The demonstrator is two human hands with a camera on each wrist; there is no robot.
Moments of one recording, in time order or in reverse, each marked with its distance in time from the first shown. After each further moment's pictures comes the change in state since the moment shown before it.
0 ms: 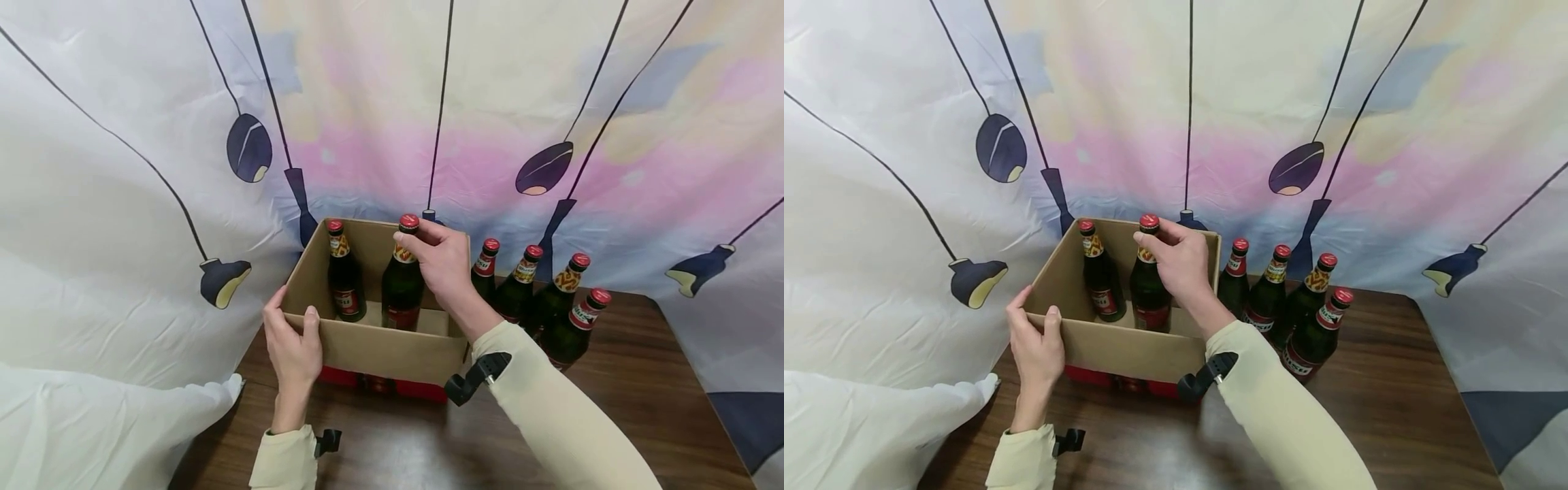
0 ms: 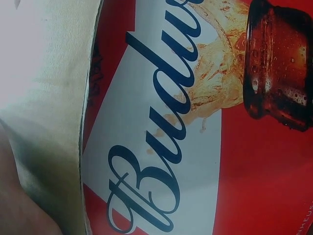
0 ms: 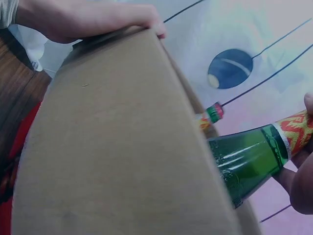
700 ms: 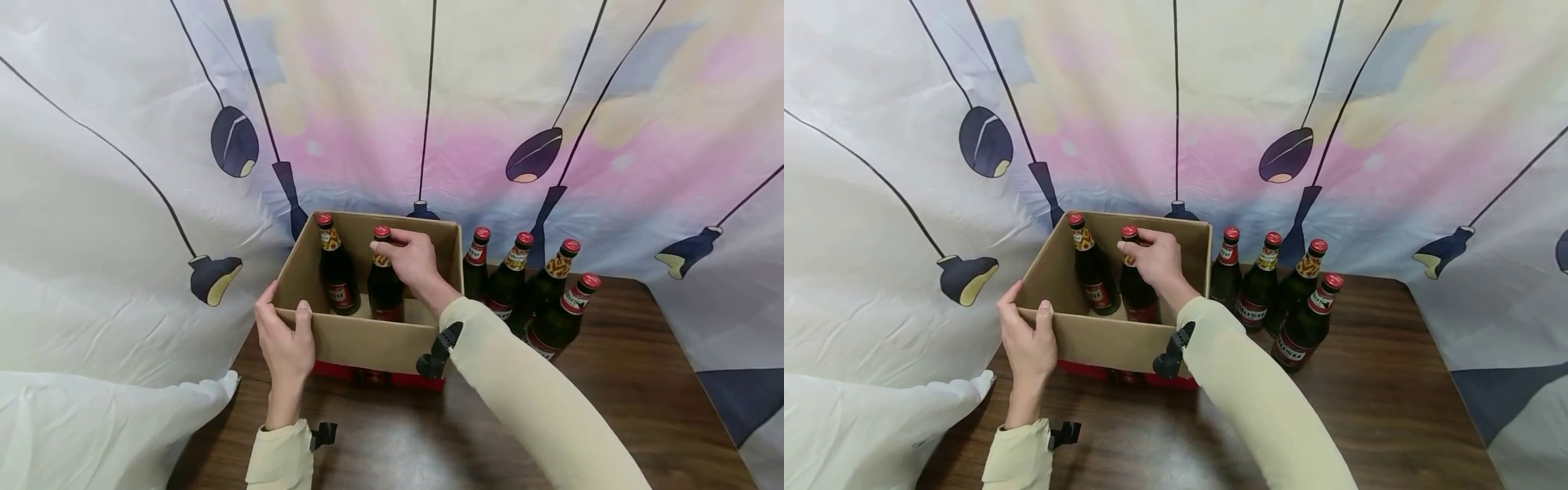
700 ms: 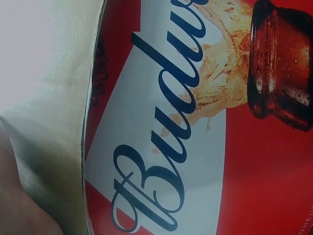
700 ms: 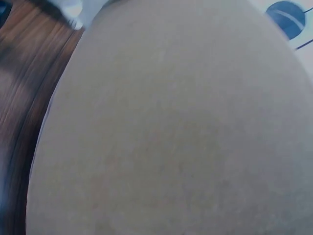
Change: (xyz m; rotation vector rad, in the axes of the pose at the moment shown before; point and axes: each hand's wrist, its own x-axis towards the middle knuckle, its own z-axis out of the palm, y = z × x) left_hand 0.002 0.001 0.002 -0.009 -0.021 -0.021; right_hand 0.023 0.043 0.026 -0.142 -0.070 0.194
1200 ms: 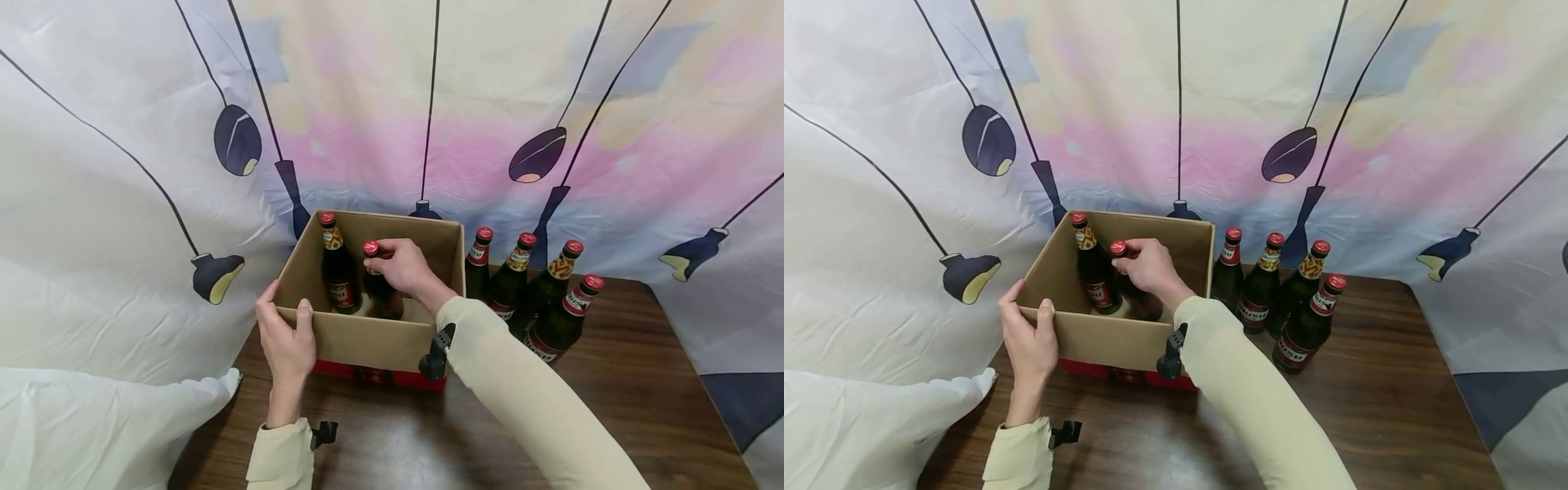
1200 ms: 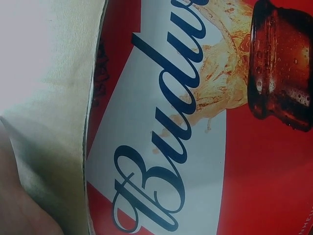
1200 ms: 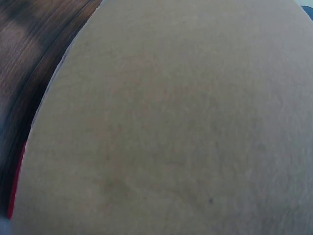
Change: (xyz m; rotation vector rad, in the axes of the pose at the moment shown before) left_hand -0.001 0.001 -0.002 0.009 -0.002 -0.001; right_hand 0.000 0.003 0.007 -0.338 -0.227 -0.085
